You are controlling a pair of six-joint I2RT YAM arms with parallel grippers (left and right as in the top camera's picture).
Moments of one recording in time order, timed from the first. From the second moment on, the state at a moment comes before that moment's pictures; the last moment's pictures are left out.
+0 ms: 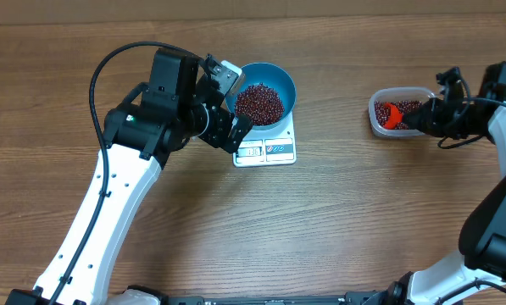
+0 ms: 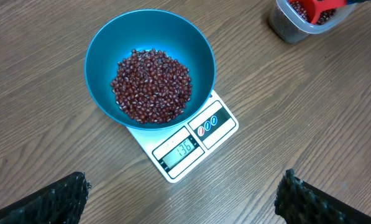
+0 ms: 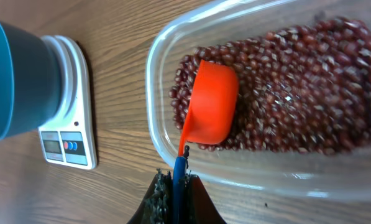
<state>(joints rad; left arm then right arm) -0.33 1.47 1.45 -0.89 0.29 0.16 -0.42 1.83 1.40 -0.94 -0.65 -0.22</state>
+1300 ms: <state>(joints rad) -0.33 1.47 1.45 -0.89 0.29 0.16 -0.66 1.83 1.40 -1.01 -0.96 -0.20</state>
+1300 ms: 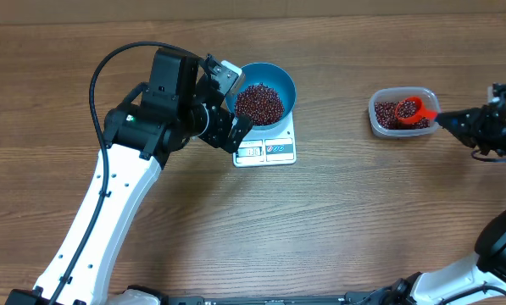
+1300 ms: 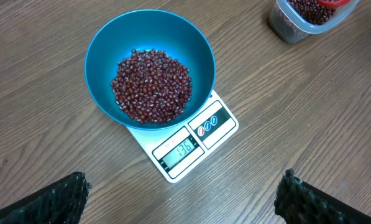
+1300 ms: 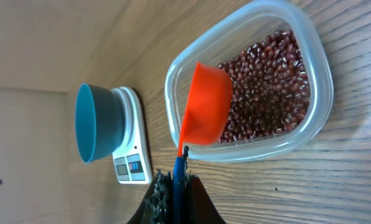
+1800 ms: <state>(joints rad) -0.33 1.47 1.45 -0.89 0.29 0.16 -0.67 1.83 1.40 -1.07 -1.26 -0.30</state>
